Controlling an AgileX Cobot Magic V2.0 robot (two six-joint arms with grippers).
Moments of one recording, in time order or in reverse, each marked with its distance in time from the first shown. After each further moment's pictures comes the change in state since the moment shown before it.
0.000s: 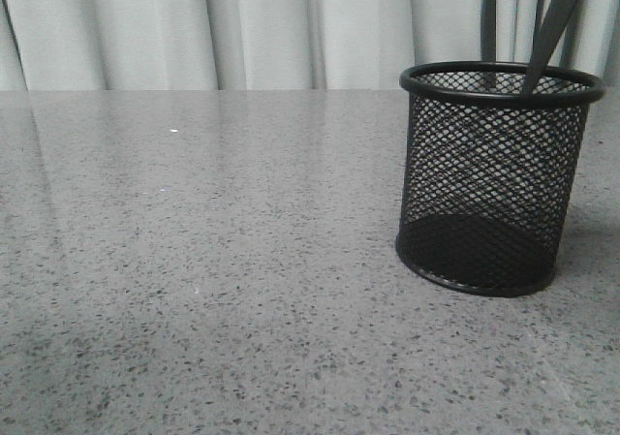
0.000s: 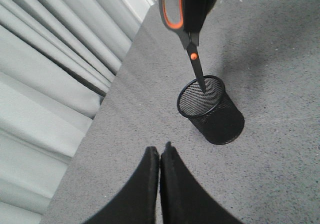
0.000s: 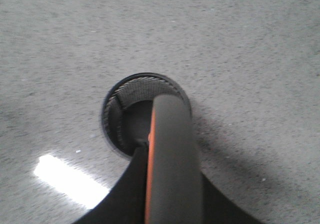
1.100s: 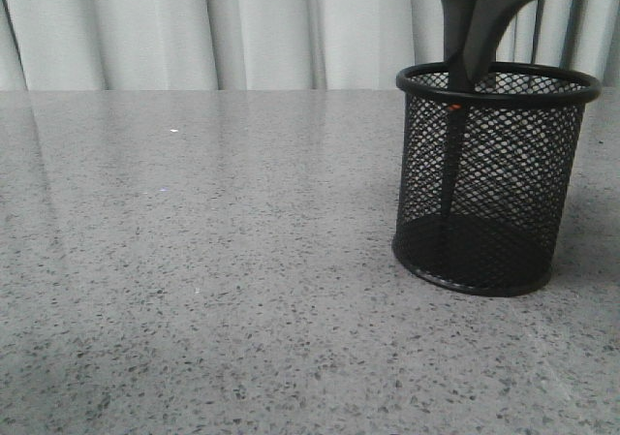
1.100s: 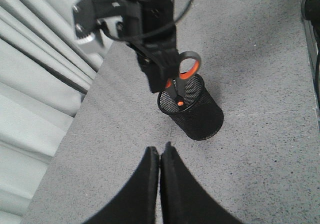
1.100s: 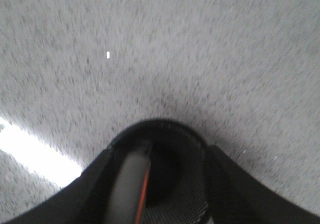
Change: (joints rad) left arm 0.000 0.000 0.000 -0.014 0.066 0.000; right arm 0.000 0.269 -0.069 -0.050 -0.088 0.002
